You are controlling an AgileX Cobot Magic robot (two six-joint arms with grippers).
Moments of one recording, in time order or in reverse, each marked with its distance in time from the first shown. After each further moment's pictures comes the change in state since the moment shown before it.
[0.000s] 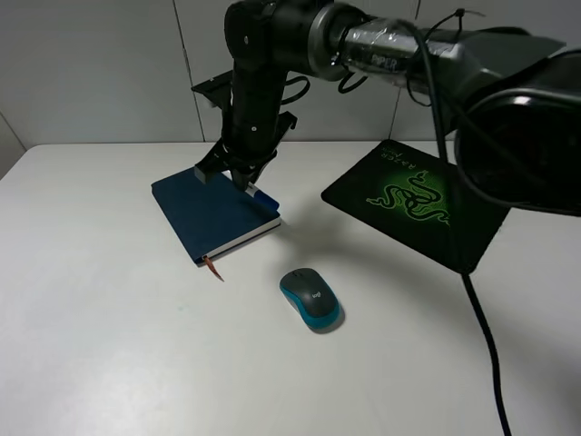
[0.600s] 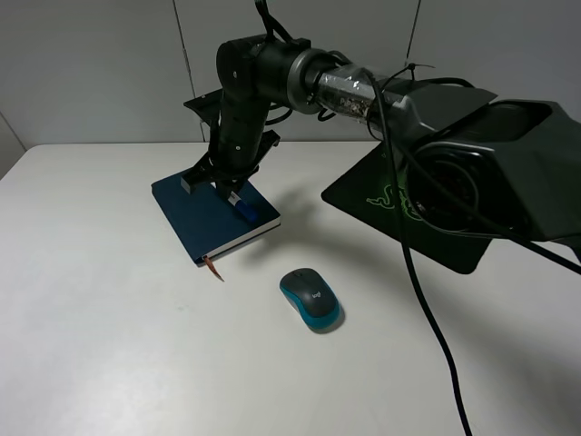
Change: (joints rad) left arm 0.000 0.000 0.000 0.000 0.000 0.000; right arm 0.000 0.151 -0.143 0.055 -0.076 0.017
